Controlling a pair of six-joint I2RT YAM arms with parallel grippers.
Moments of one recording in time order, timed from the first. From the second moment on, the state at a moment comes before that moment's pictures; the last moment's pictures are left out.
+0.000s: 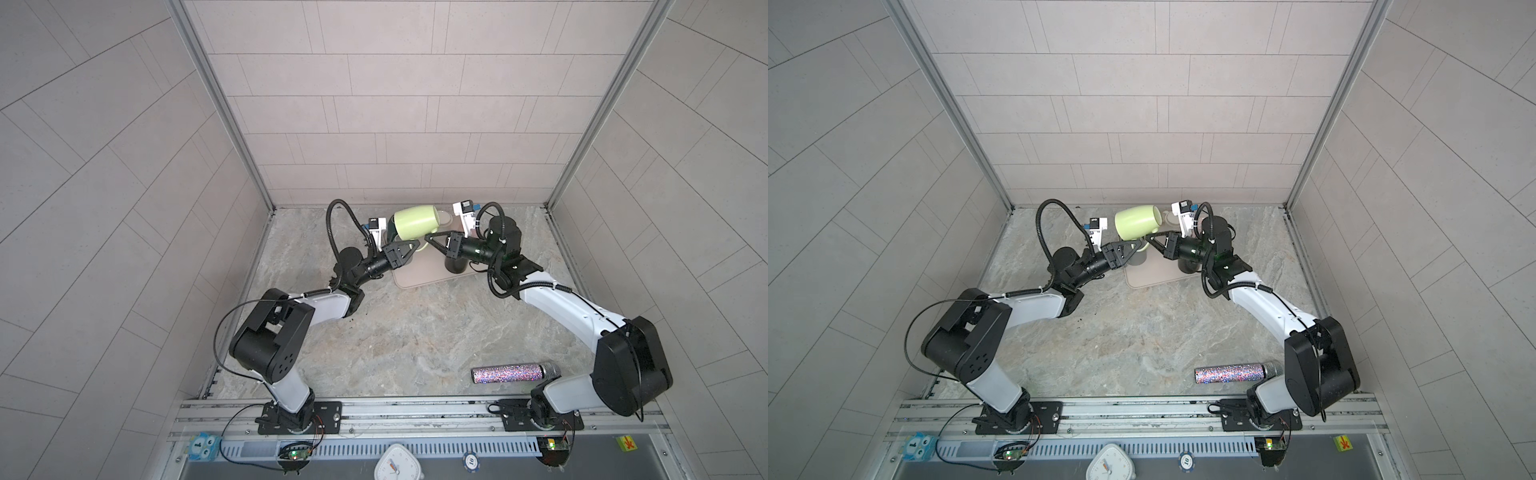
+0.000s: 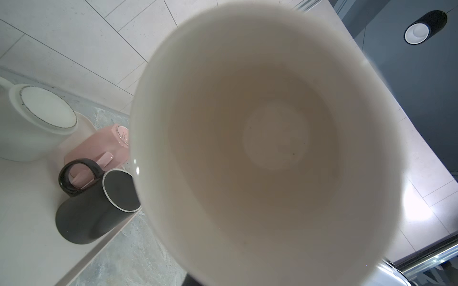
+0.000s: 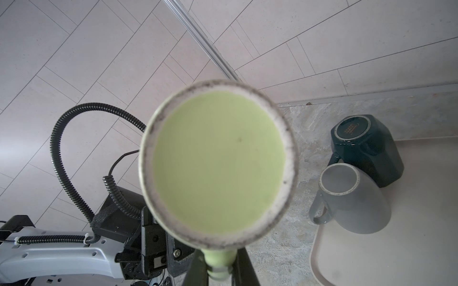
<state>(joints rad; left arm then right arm) -0.47 1.66 0.76 1.12 0.61 -1.10 0.37 1.42 1.01 0.27 -0.66 0.66</state>
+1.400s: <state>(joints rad) -0.48 1.39 0.73 0.62 0.42 -0.81 0.37 1.42 0.96 0.27 -0.61 0.63</state>
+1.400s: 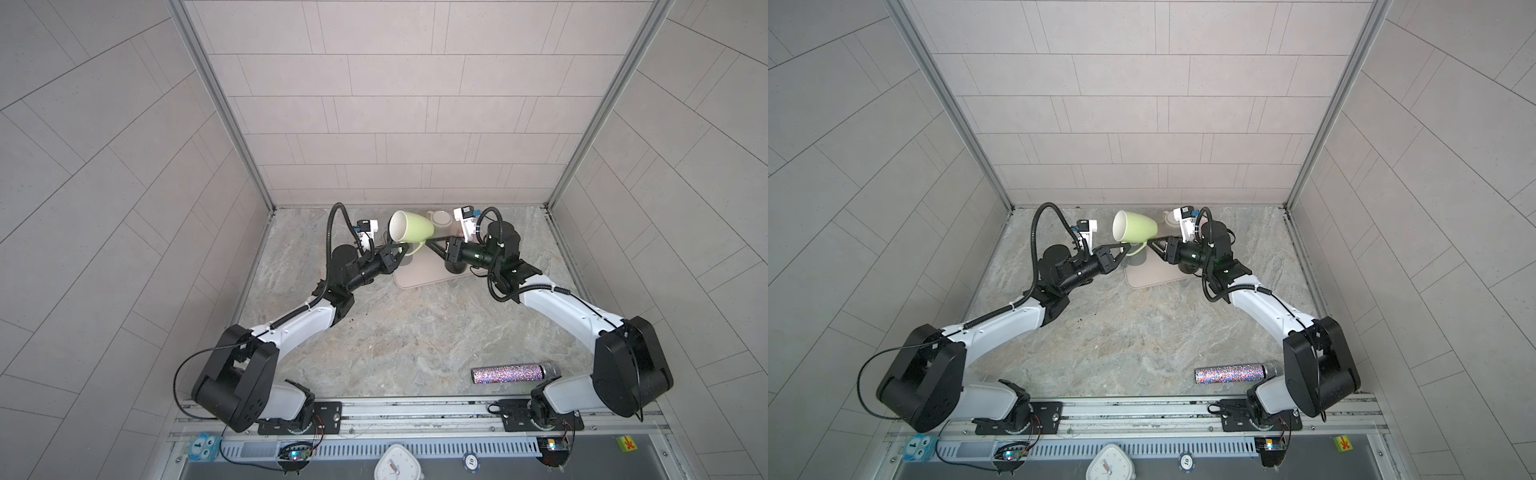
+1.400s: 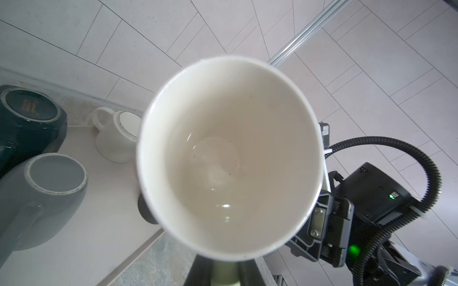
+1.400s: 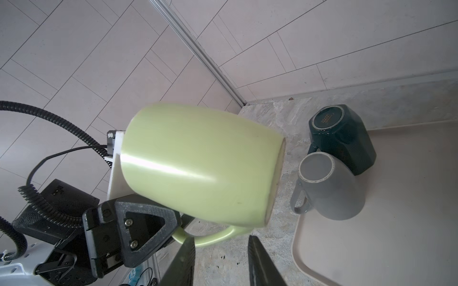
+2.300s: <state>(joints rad) -0.50 1.28 0.98 -0.31 0.00 -0.40 0.36 1.29 0.89 0.22 -0.53 0.58</state>
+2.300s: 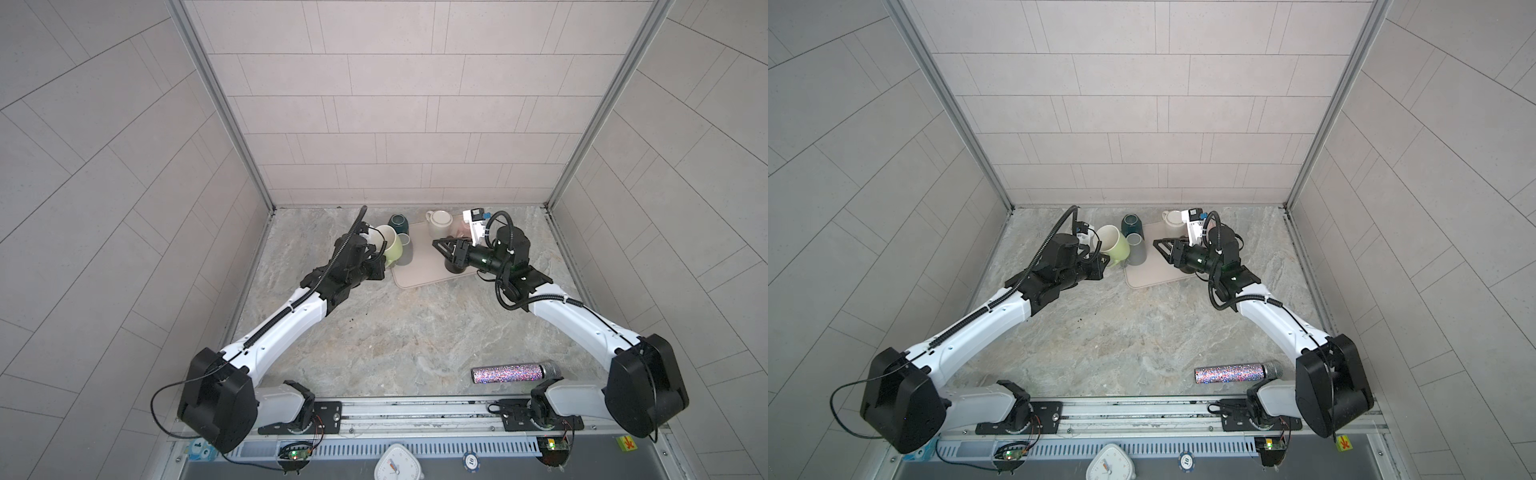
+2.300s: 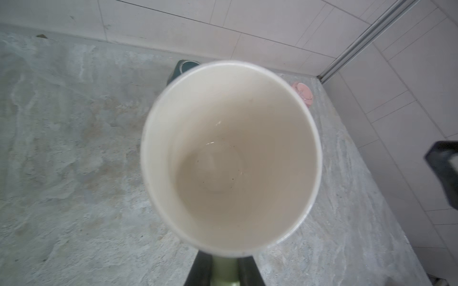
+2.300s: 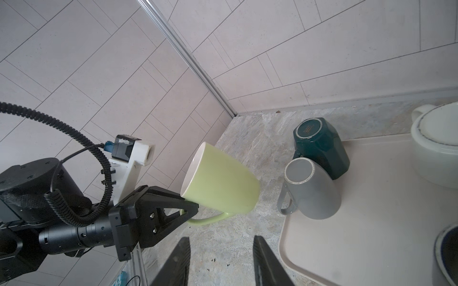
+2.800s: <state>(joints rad) -0.32 1.44 1.15 -0.45 -0.18 -0.31 0.36 0.95 0.72 -0.03 -0.41 0.47</state>
